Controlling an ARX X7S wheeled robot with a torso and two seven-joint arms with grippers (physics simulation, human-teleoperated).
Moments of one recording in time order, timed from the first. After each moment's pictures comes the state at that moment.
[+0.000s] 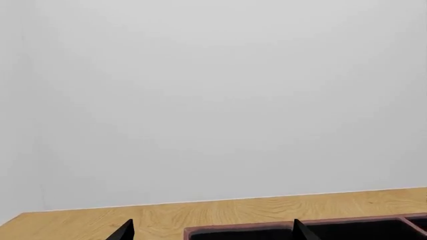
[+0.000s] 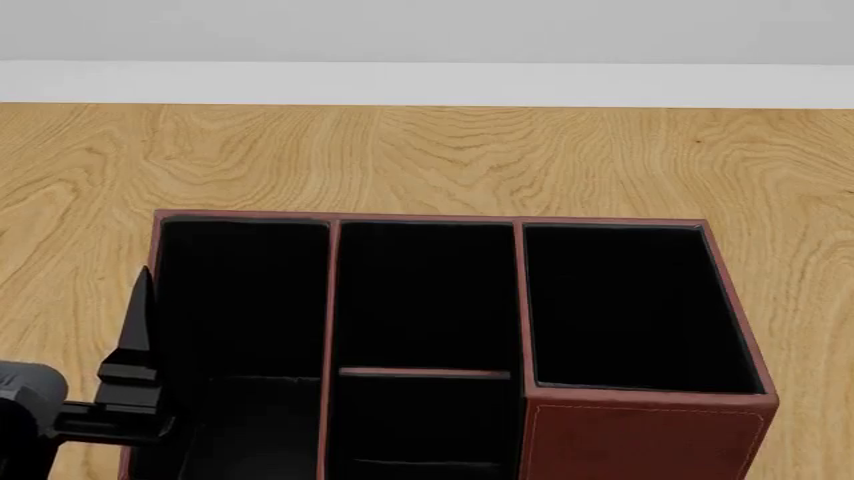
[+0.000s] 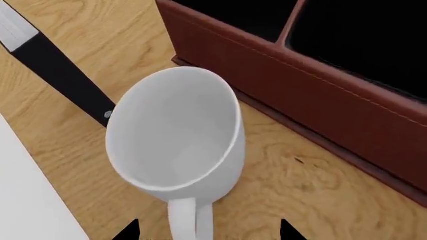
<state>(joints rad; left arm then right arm) -0.24 -0.27 0.16 0.76 -0.28 -0.68 -0.31 0.30 0.49 -0.32 -0.64 1.33 1.34 0.47</state>
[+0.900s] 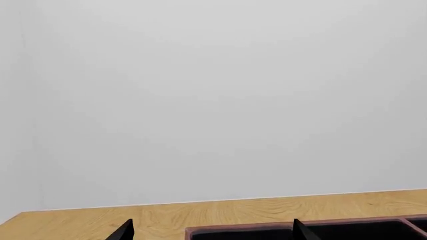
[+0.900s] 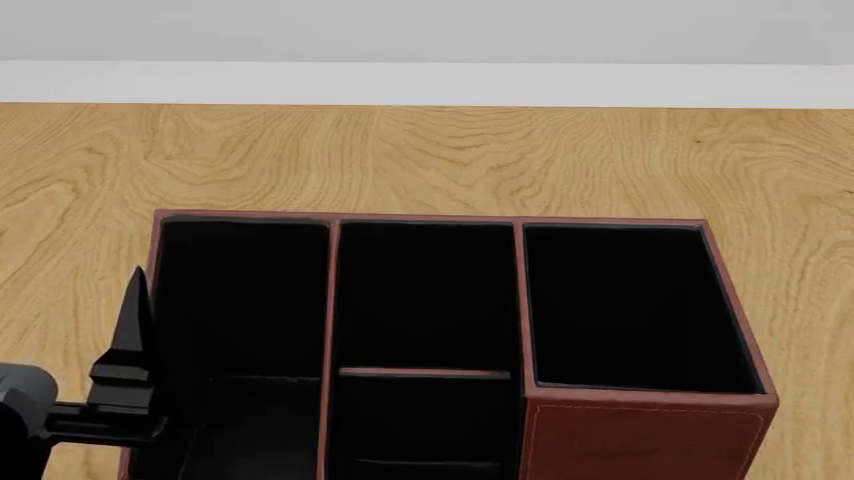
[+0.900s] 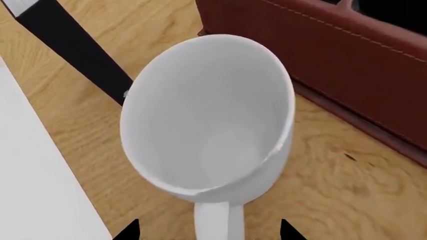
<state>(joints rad) -0.23 -0.29 0.15 0.75 -0.31 -0.66 -0.32 0.33 0.47 -0.48 -0.53 1.21 1.28 0.34</state>
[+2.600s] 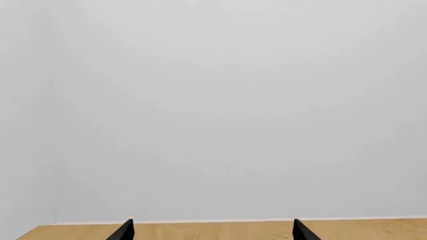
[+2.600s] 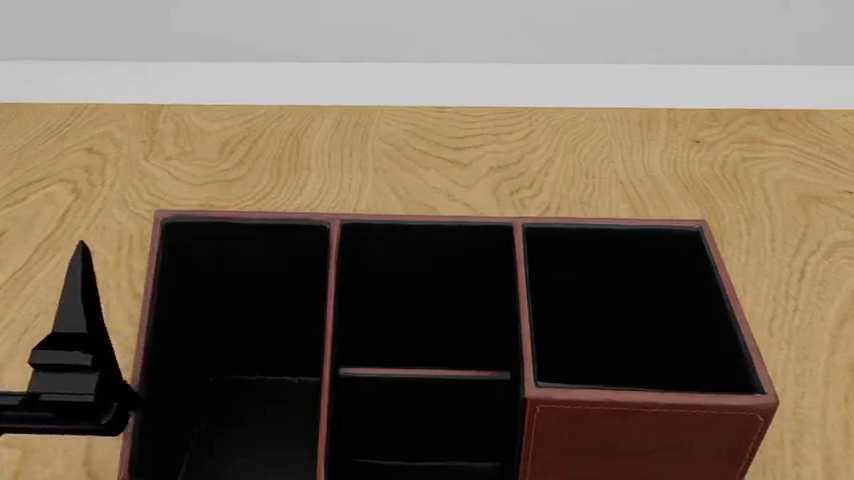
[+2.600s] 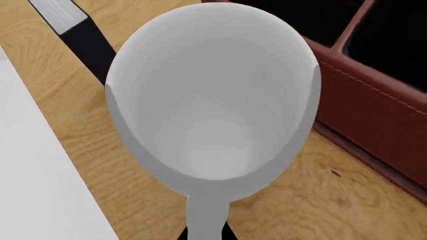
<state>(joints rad) -0.24 -0.33 0.10 0.85 -0.37 -0.69 -0.39 0.34 0.52 -0.50 -0.66 1.31 1.25 0.46</state>
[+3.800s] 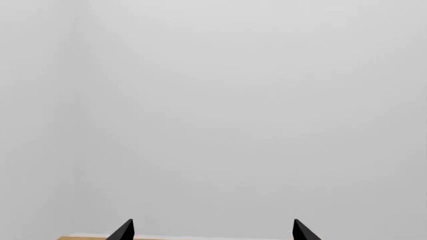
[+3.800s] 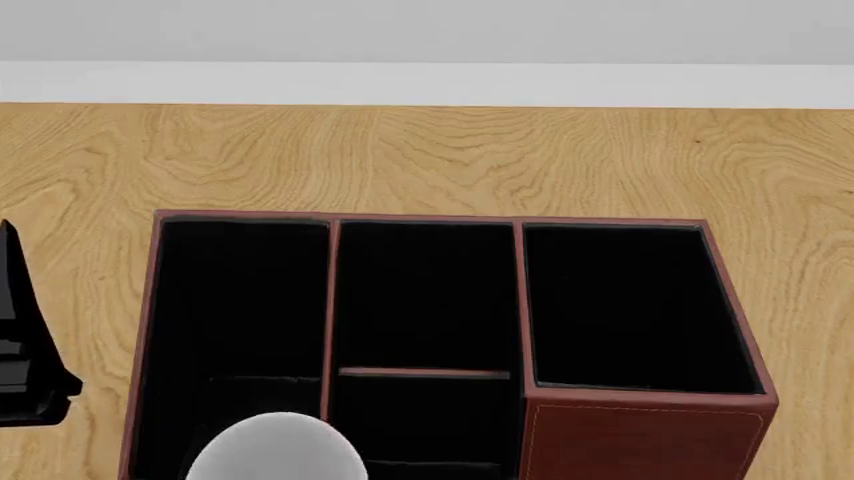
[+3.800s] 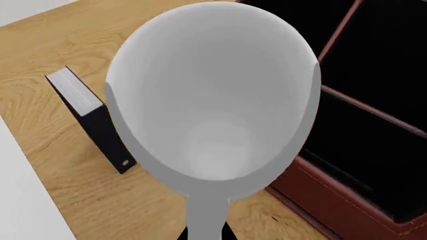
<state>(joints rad) -0.23 -0.37 0.03 0.92 -0.42 -0.69 -0.45 0.51 0.63 -0.40 -0.85 1.74 1.19 0.85</state>
